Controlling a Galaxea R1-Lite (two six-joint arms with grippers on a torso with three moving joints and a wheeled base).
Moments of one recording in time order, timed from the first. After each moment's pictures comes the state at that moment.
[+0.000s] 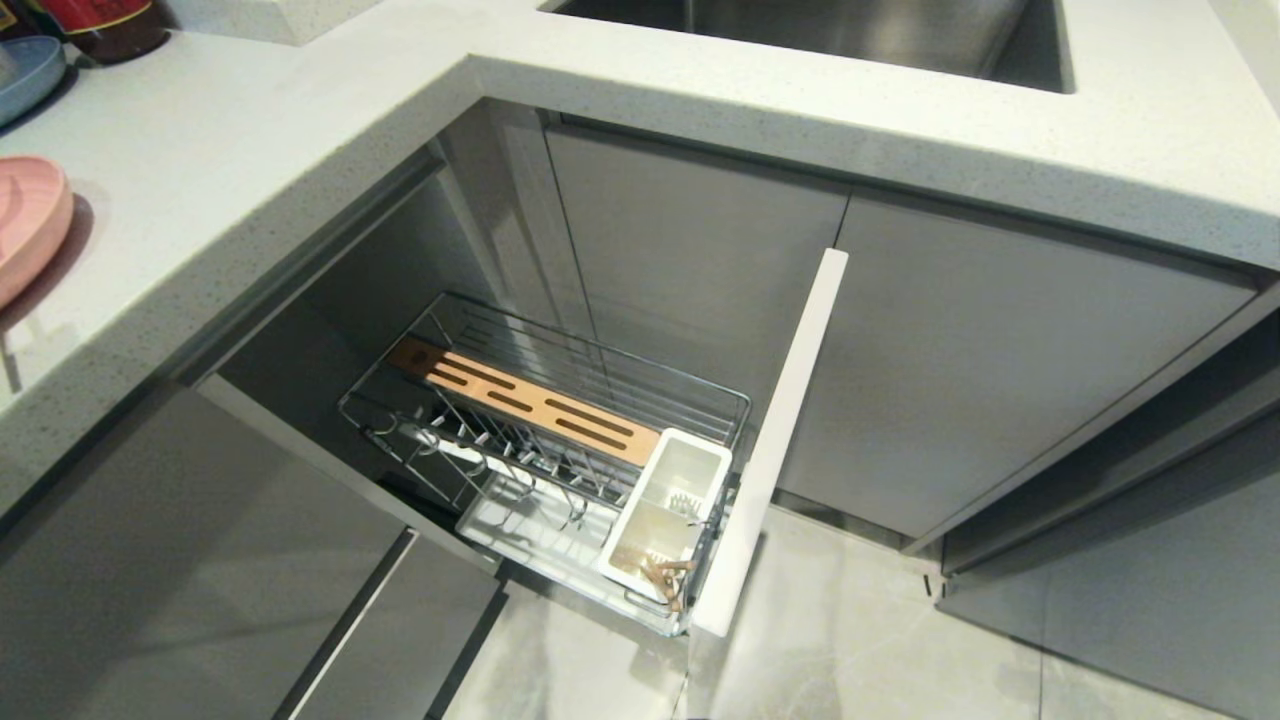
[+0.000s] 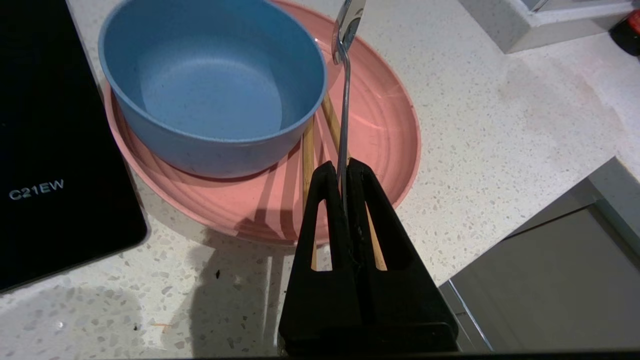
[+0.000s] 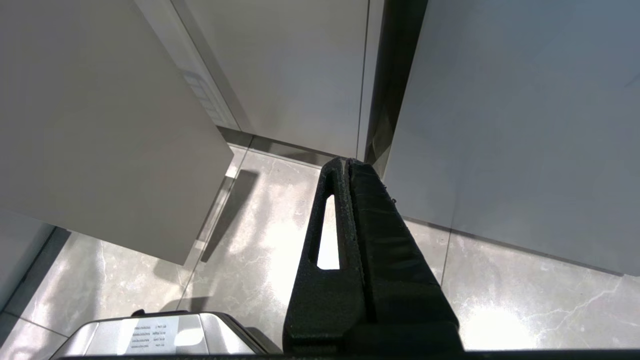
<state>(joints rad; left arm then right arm) 0.06 0.89 -0.99 0.03 0.46 -0.48 0.00 0.00 0.00 -0.01 -0.04 0.08</state>
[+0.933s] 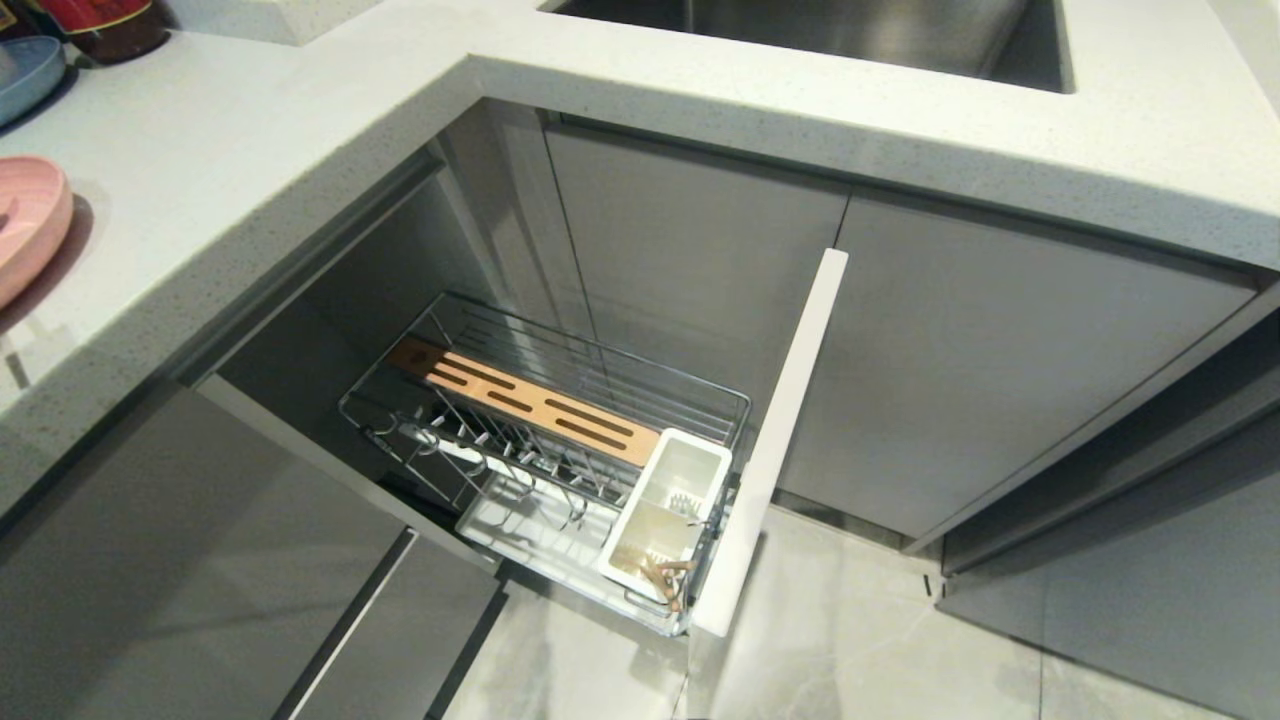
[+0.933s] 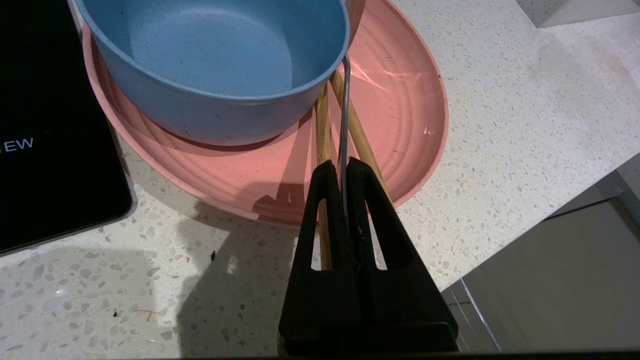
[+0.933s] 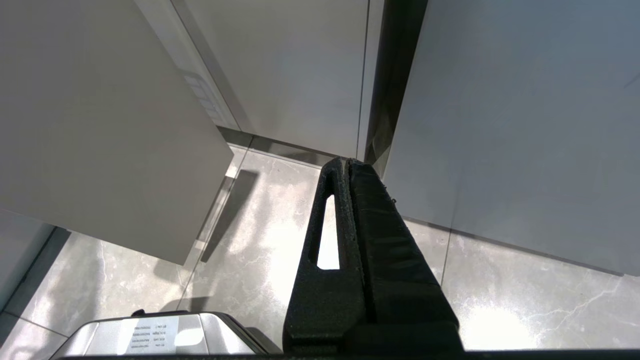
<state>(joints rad) 0.06 0.93 -0.96 0.03 0.46 -0.55 0.00 0.00 0.00 -0.01 -0.04 0.08</state>
